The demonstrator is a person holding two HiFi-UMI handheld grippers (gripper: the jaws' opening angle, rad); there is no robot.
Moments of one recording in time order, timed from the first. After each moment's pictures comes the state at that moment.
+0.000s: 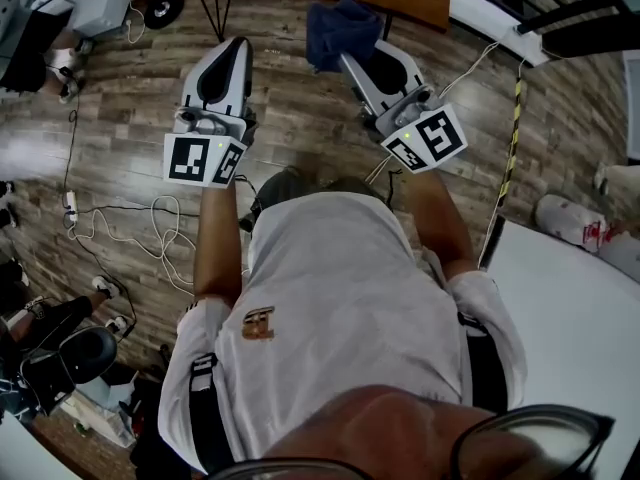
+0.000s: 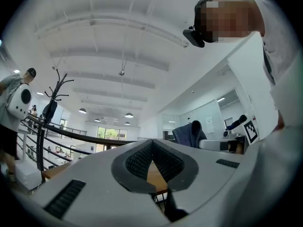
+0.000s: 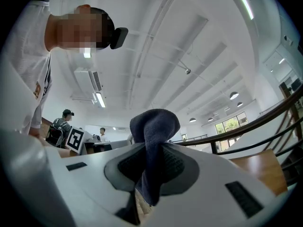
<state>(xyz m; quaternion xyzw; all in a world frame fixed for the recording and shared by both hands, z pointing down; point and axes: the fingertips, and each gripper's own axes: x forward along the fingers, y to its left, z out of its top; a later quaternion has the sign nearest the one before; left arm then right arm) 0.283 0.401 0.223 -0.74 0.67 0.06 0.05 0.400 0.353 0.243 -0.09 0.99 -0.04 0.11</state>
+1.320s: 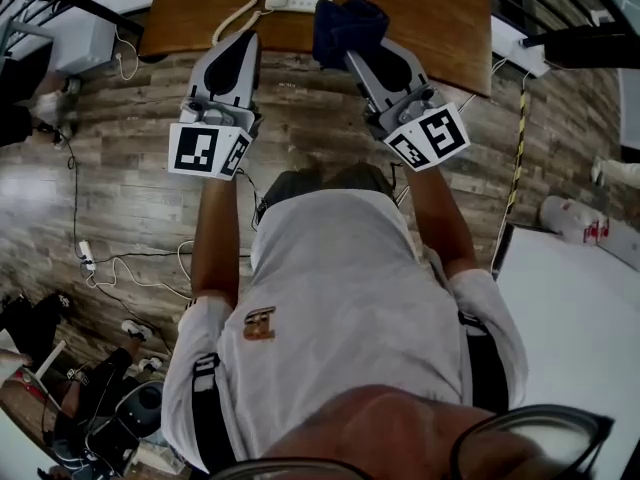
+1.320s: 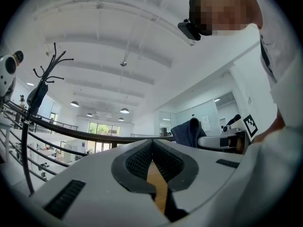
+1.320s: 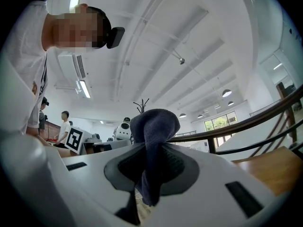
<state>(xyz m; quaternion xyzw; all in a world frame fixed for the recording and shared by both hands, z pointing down) -0.041 0.155 0.260 -0.78 0.63 0.05 0.03 0.077 0.122 0.276 -0.16 0.98 -0.05 0.08</state>
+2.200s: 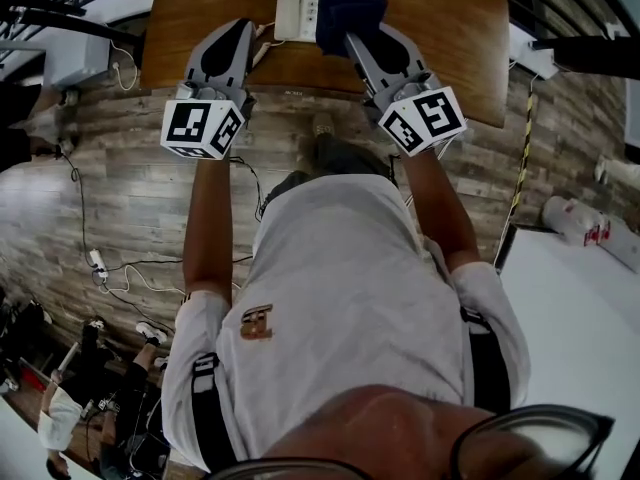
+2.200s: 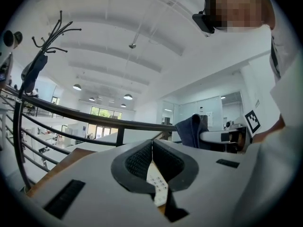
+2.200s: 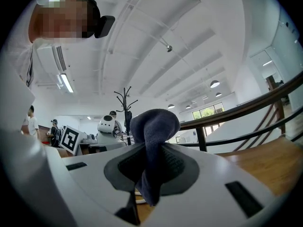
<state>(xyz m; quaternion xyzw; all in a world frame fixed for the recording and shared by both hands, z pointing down) -0.168 -0.018 0.323 -0.78 0.62 0.03 -0.05 -0.035 -0.054 0.321 -0.22 0.97 -0.09 0.03</state>
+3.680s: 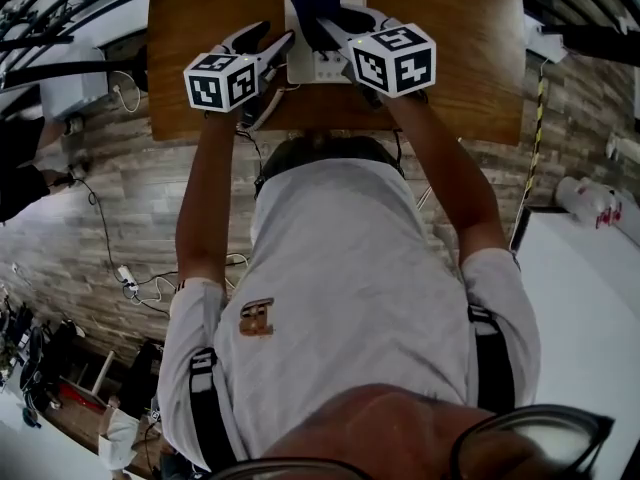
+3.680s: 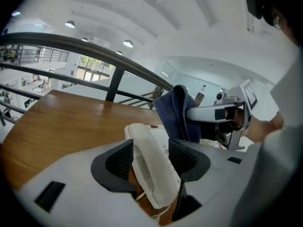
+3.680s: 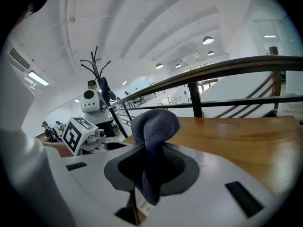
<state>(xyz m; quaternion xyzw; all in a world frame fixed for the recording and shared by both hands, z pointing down) -0.211 -0.218 0.478 -0.80 0.49 -0.11 -0.32 -0.154 -0.249 0.428 -0.23 0.93 -0.23 -0.20</state>
